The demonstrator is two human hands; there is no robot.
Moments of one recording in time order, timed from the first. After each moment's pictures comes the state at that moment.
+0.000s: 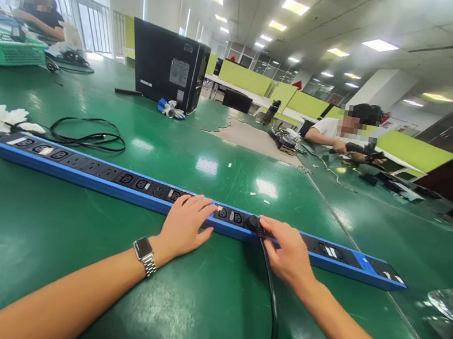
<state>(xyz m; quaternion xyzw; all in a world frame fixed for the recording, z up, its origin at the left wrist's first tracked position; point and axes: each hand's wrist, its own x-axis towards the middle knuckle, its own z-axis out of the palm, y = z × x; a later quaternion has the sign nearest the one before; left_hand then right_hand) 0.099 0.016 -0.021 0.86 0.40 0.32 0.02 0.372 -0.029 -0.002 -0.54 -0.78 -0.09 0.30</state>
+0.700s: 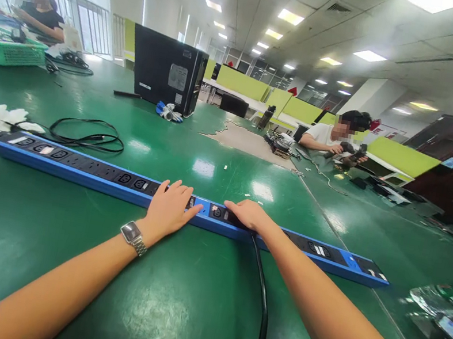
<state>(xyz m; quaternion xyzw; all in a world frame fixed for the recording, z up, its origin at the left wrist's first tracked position) 0.080 0.036 -0.009 0.82 0.48 0.29 -0.04 0.311 0.056 0.034 -0.73 -0.67 0.13 -0.03</state>
